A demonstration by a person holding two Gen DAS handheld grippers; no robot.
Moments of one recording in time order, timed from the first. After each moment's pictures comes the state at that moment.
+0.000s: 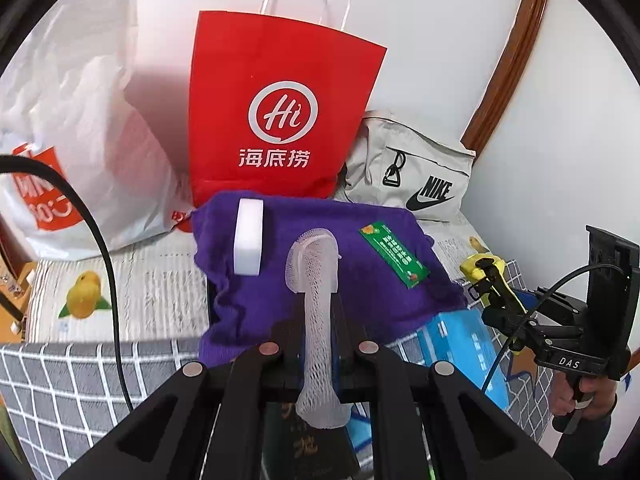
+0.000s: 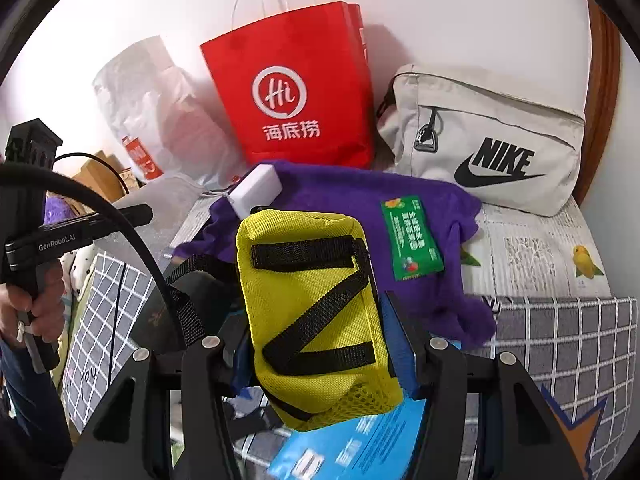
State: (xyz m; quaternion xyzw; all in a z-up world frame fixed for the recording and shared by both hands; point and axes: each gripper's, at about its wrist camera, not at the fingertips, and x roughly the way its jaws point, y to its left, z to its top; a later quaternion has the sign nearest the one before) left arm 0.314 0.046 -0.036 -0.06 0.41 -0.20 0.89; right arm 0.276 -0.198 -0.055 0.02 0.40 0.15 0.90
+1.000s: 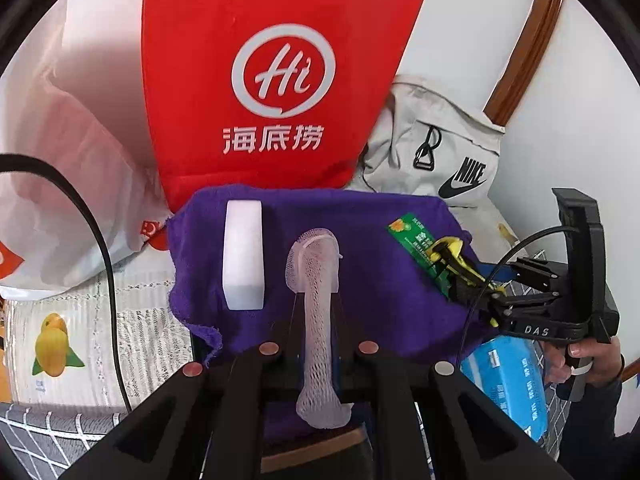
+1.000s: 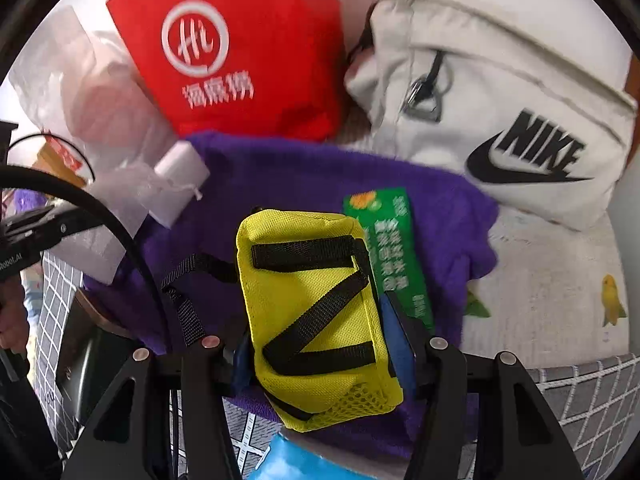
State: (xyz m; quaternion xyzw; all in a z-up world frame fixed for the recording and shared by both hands) left arm 0.397 0.023 -0.081 -0.03 0.45 -0.21 0.87; right arm 0.398 -0.201 -0.119 -0.01 0.49 0.13 0.86
